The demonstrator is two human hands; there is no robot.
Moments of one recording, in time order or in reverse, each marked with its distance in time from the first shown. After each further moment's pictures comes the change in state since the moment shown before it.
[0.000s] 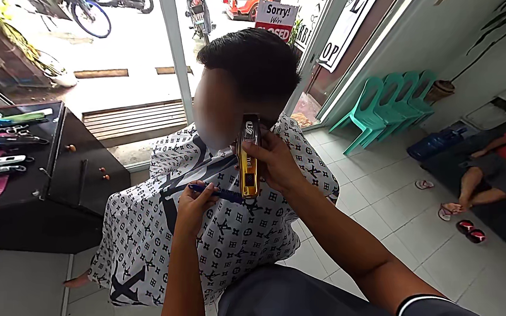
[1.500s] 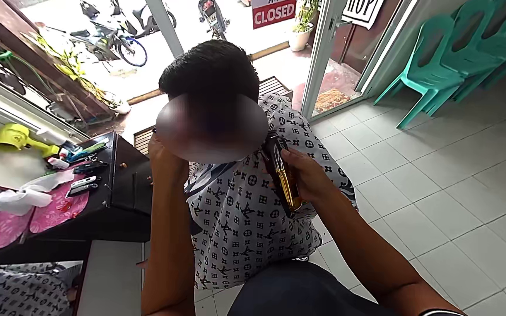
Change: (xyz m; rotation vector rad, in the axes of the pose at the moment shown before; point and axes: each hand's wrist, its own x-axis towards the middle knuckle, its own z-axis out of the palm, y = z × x) left_hand 0.034 0.137 0.124 0.137 0.047 0.430; right_hand -0.031 -0.008 -0.132 0.355 -0.067 0.167
